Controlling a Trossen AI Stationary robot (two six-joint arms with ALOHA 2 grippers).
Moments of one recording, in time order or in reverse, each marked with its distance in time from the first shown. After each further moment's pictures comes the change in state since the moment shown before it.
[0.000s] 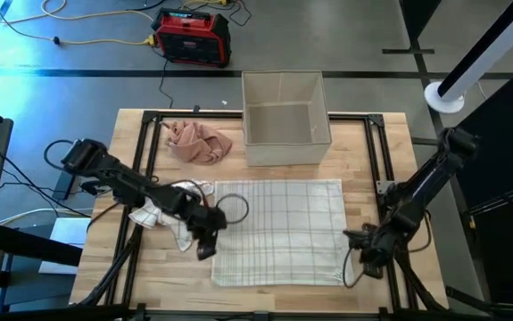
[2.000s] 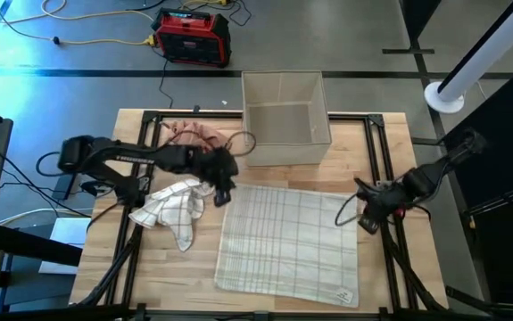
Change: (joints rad) left arm 0.468 -0.057 0.084 -0.053 -0.097 0.594; right arm -0.391 -0.308 0.157 -0.581 -0.043 -0.035
